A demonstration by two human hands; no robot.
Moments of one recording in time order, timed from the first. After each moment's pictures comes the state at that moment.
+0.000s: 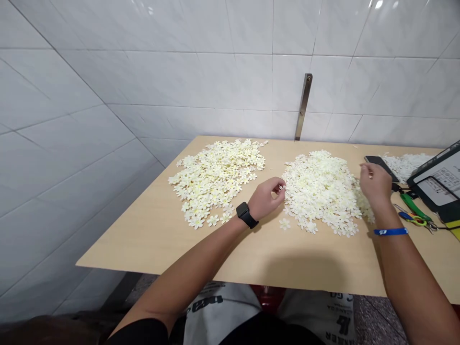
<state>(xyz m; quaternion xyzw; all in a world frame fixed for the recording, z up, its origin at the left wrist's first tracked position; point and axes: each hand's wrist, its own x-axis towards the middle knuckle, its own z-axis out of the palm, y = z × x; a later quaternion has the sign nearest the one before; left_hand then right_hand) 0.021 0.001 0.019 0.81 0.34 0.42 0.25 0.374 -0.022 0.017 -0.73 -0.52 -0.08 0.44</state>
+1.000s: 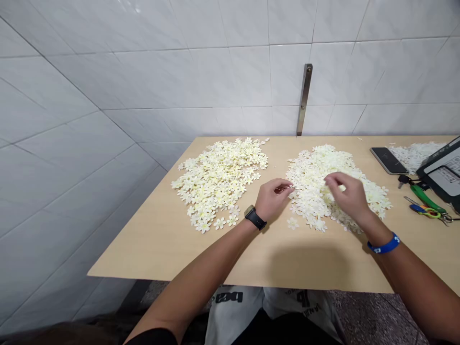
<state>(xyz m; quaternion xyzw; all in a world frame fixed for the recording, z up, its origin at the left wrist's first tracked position) 0.026 0.001 0.011 0.70 0.38 0.45 0.41 0.266 -0.054 0.032 -0.58 -0.68 0.05 0.44</state>
